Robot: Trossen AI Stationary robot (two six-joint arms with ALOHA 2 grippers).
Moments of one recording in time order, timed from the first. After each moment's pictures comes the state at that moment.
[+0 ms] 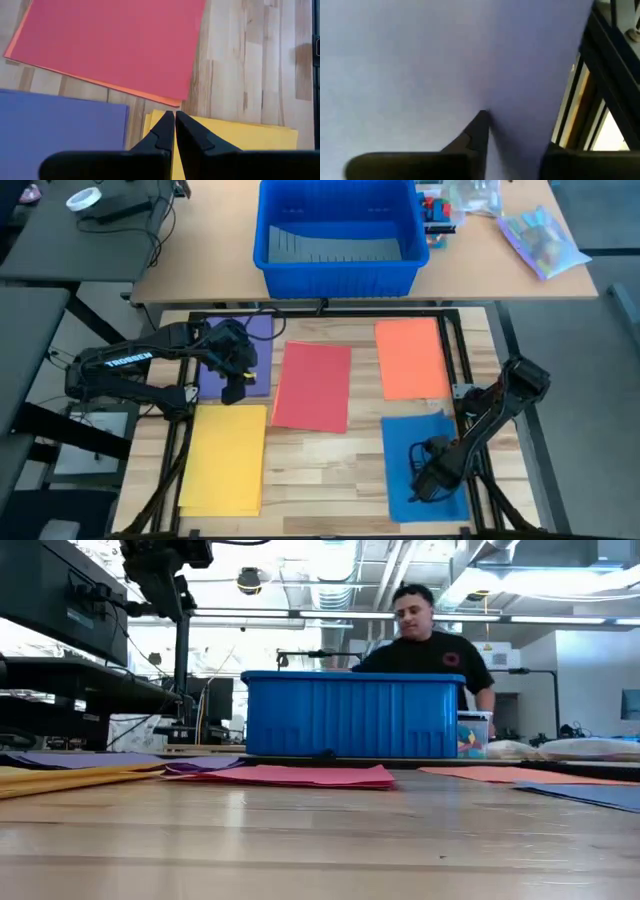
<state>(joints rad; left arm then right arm) 0.27 1.09 1.12 -1.05 0.23 0.06 0.84 1.65 0.93 -1.00 -0.32 2.33</state>
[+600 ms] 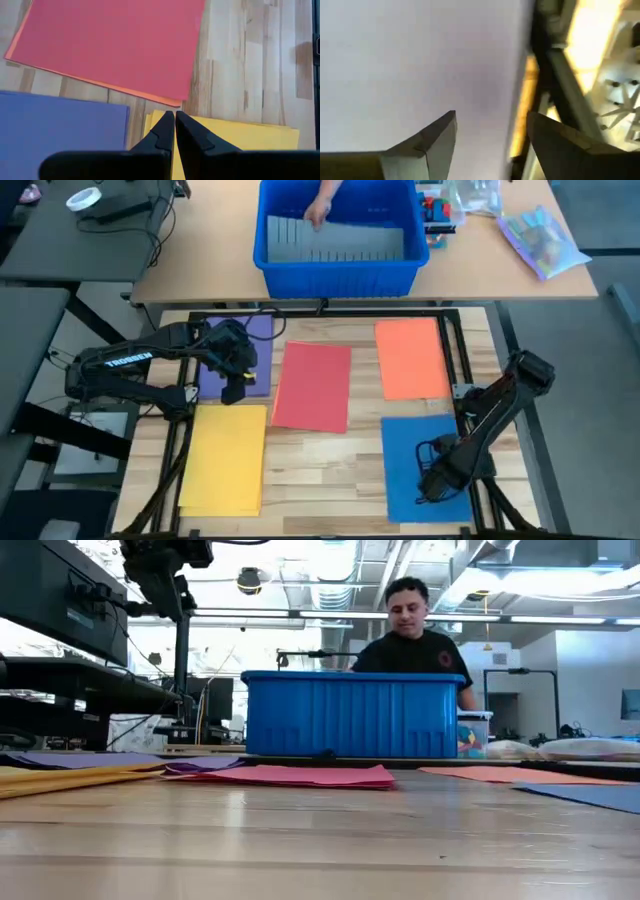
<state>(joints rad) 0.27 1.09 1.12 -1.05 0.23 0.06 0.86 1.56 1.10 -1.29 -0.38 2.33</state>
